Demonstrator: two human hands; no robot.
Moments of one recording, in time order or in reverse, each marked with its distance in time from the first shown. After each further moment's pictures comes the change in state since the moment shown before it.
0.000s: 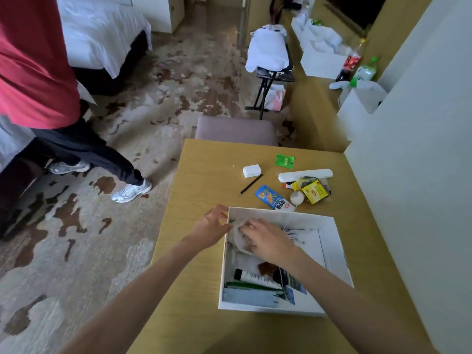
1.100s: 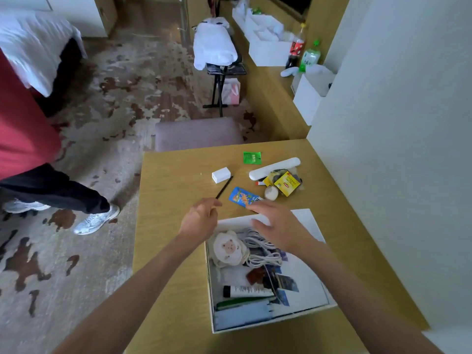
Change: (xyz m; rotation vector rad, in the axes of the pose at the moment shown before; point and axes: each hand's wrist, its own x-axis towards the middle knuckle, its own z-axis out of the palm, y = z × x) left_hand 0.065 0.031 0.007 0.125 0.103 0.208; right_hand -0.042 0.038 -0.055 0.547 0.363 0.327
